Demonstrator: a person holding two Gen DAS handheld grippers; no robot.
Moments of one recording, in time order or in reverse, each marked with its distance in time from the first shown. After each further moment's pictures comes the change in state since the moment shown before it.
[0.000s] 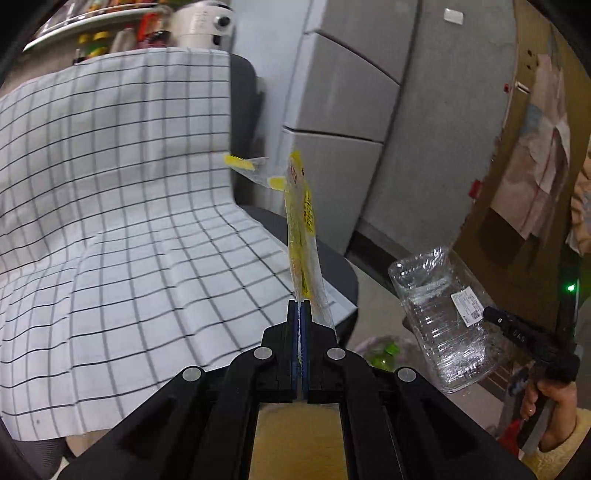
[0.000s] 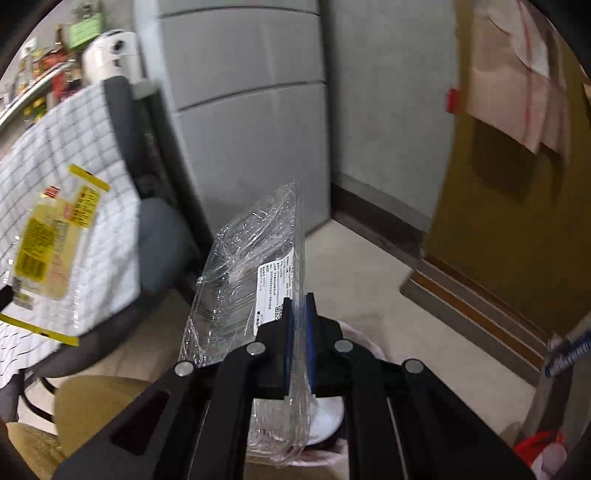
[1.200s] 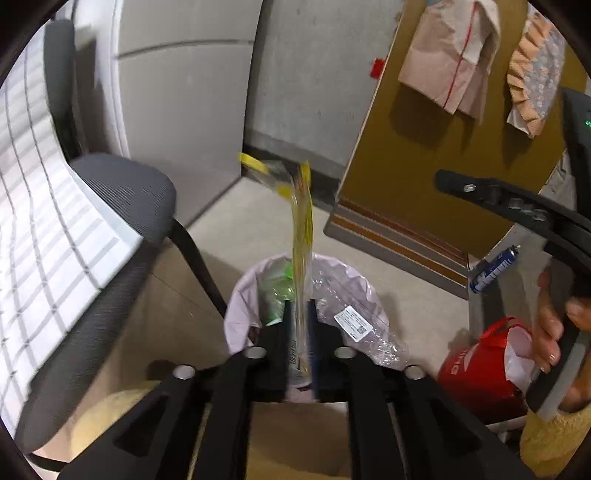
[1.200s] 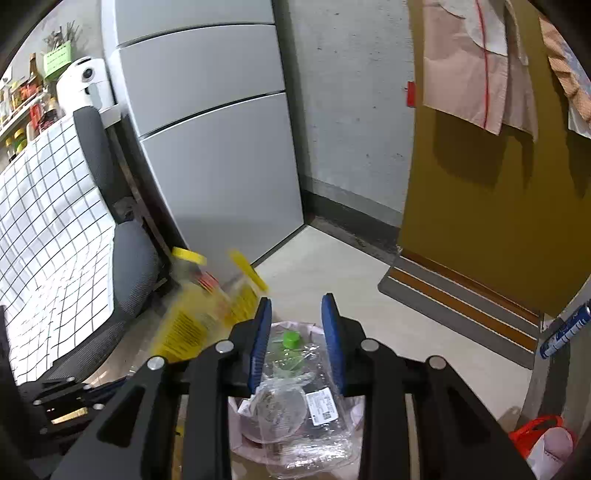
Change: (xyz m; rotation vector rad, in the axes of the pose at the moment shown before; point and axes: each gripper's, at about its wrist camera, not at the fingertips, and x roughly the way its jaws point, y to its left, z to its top) left arm 0.111 -0.133 -0.060 0.256 0.318 -0.281; right arm -0.023 -0.042 0.003 0.089 -0.049 -0.043
